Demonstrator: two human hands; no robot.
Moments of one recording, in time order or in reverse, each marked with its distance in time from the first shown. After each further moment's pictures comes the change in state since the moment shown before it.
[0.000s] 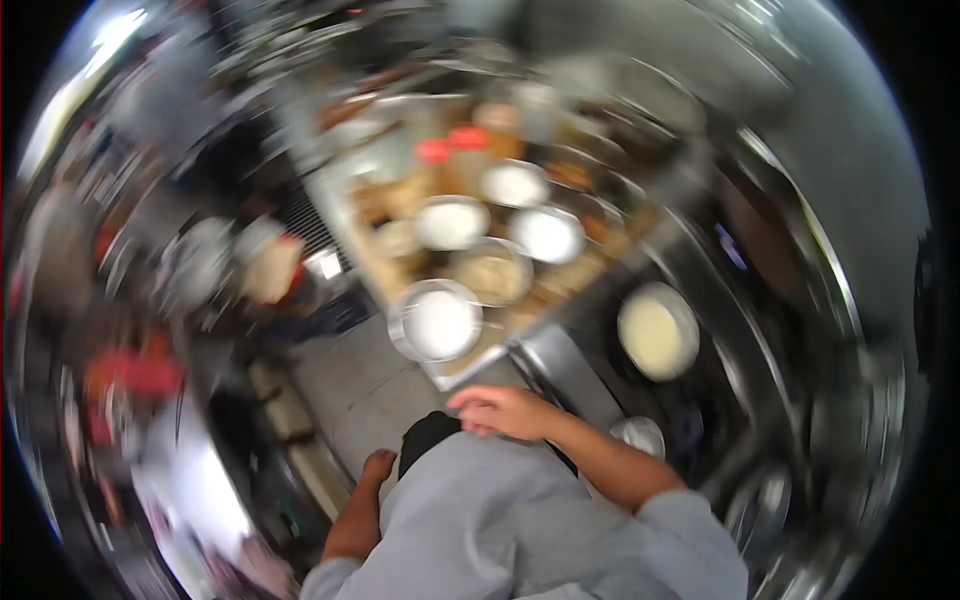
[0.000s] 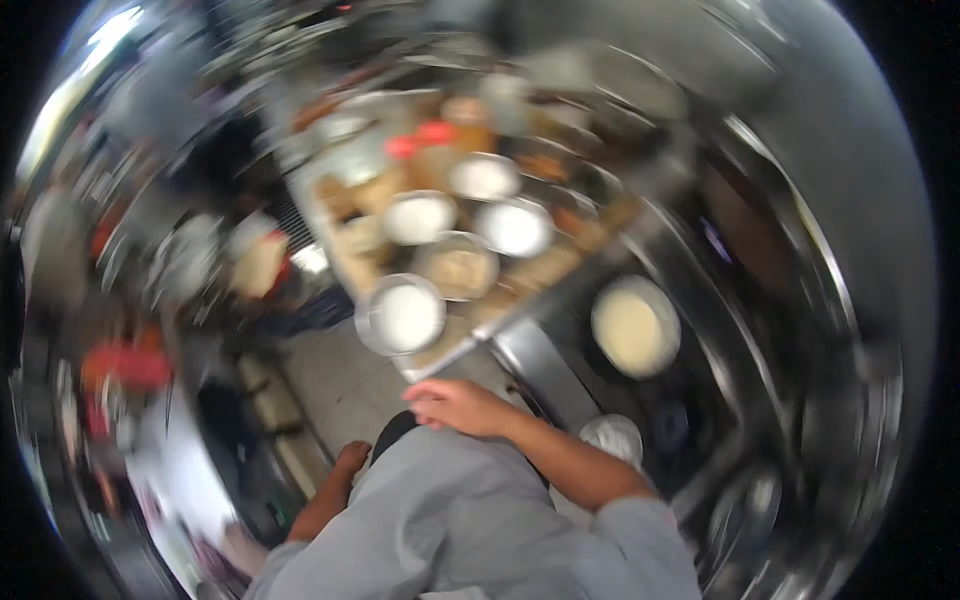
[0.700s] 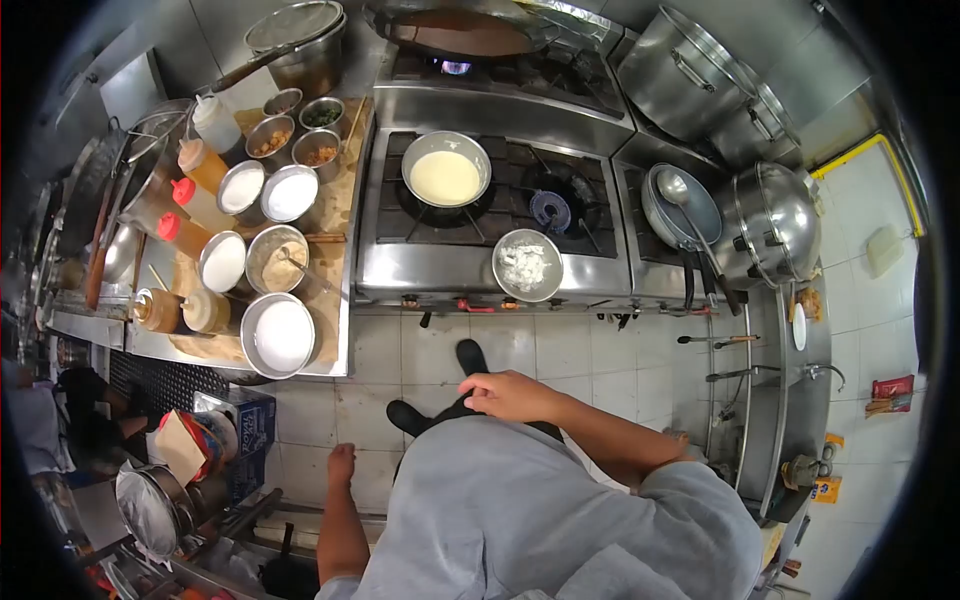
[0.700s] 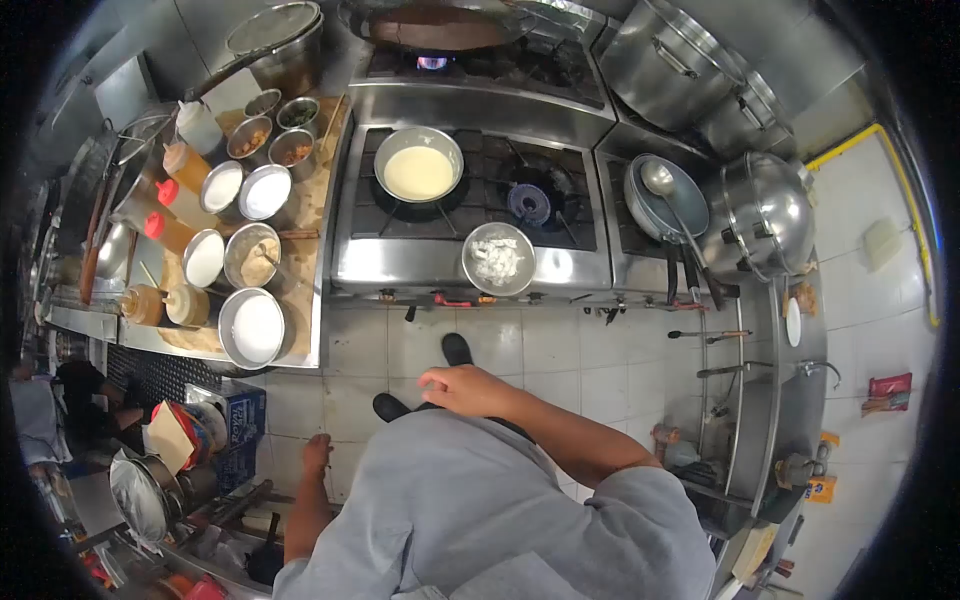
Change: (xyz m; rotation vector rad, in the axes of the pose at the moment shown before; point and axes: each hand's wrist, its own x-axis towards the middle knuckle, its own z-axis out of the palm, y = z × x) left_hand 0.105 0.015 -0.089 -0.104 -0.380 0.060; right_hand -0.113 0.083 0.170 -0.067 0.929 0.318
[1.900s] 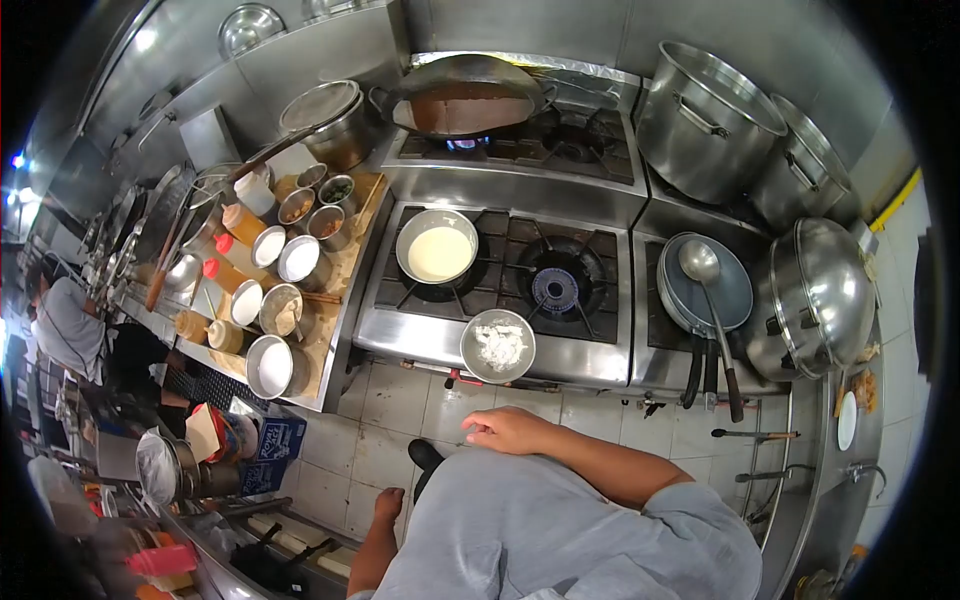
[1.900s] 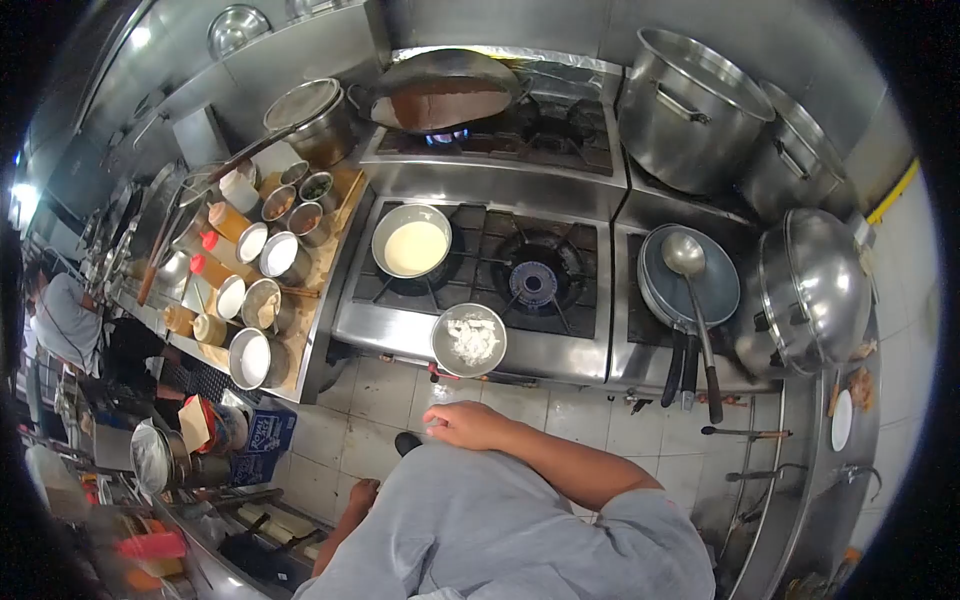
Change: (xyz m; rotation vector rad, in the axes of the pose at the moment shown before) left_hand -0.062 0.054 0.198 0.220 0.103 -0.005; right_hand -0.030 0.116 -0.134 -0.178 -0.107 -0.399
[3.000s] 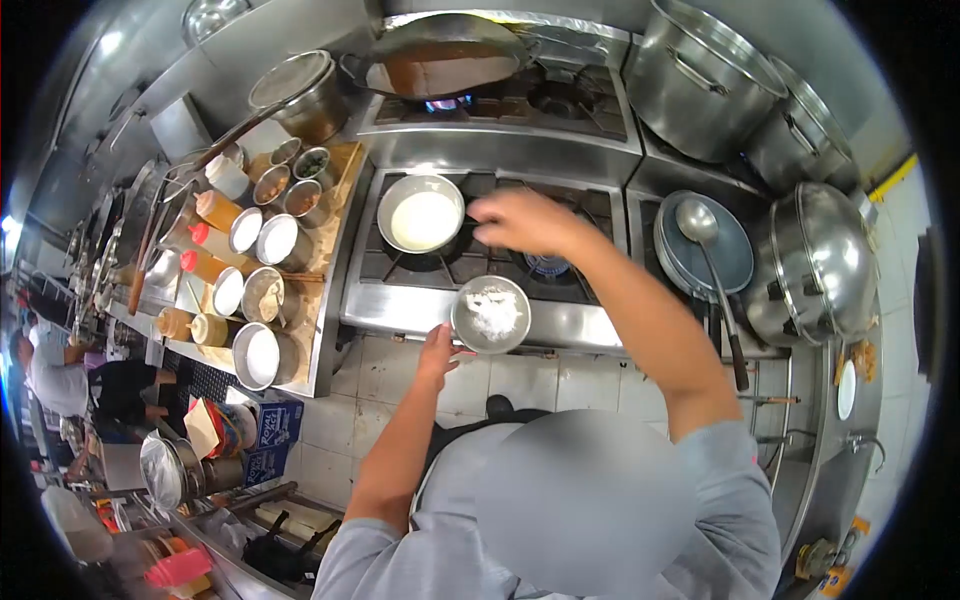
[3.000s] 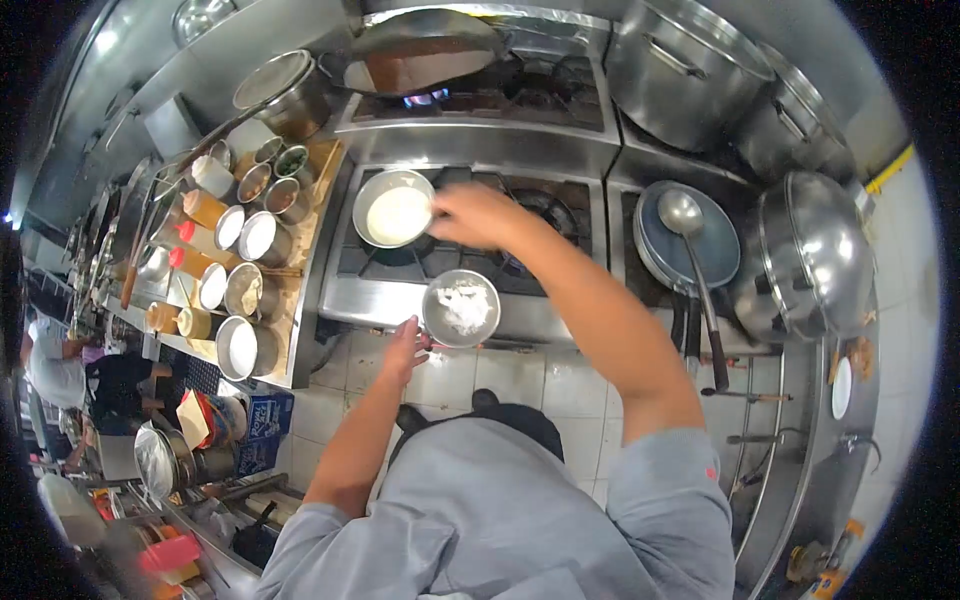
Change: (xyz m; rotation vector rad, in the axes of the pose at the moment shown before) left_hand 0.029 0.379 -0.036 -0.756 -0.300 0.104; right_hand 0.078 -0.007 -0.217 -0.563 0.351 -0.140
